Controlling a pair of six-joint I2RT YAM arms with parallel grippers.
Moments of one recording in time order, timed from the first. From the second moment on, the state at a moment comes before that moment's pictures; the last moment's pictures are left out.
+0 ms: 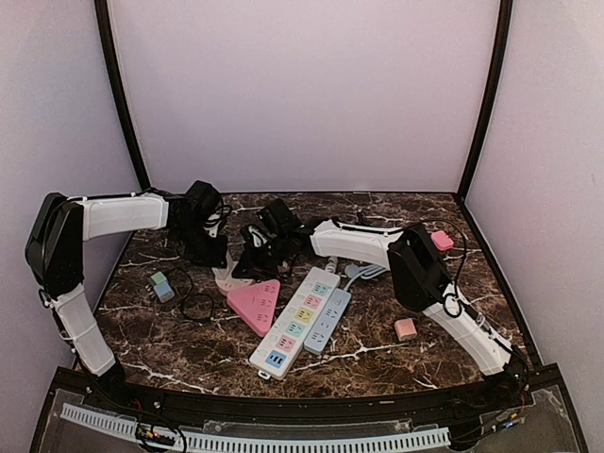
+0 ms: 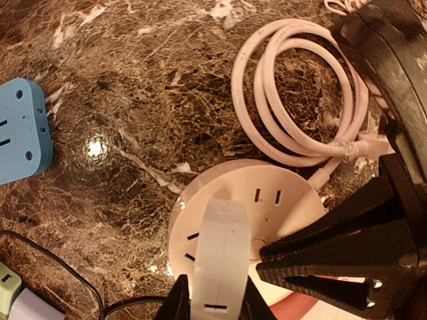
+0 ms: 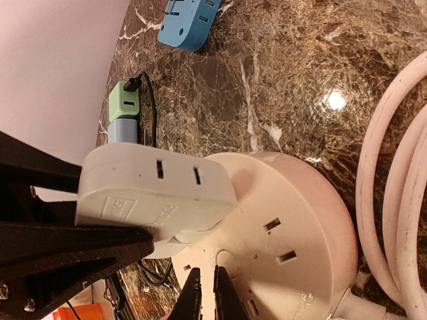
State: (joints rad) left arm -0.44 1.77 1.26 -0.69 0.04 -0.34; right arm 0.90 2.67 2.34 -0.42 -0.61 0.73
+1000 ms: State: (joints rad) left arm -0.45 1.70 1.24 -0.68 0.10 -0.36; right arm 0.90 2.69 2.37 -0.42 -0.58 0.78
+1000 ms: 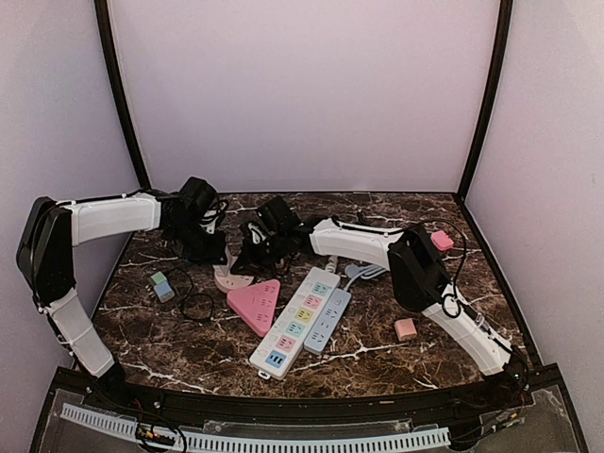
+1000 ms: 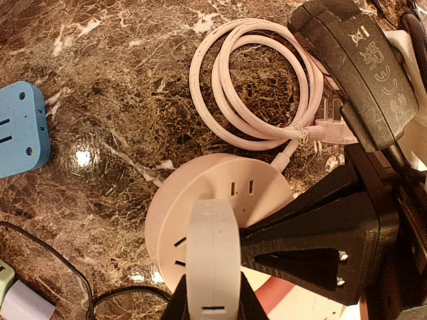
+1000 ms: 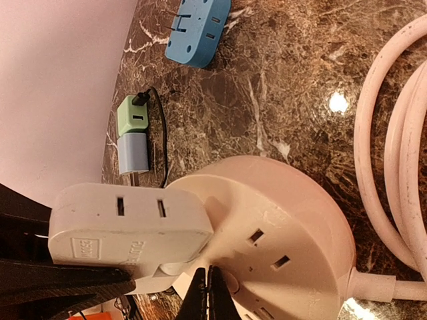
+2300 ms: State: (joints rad) left arm -0.34 1.49 1.06 -0.39 0.28 -0.59; right arm 0.89 2.61 2.25 -0.44 -0.47 0.75
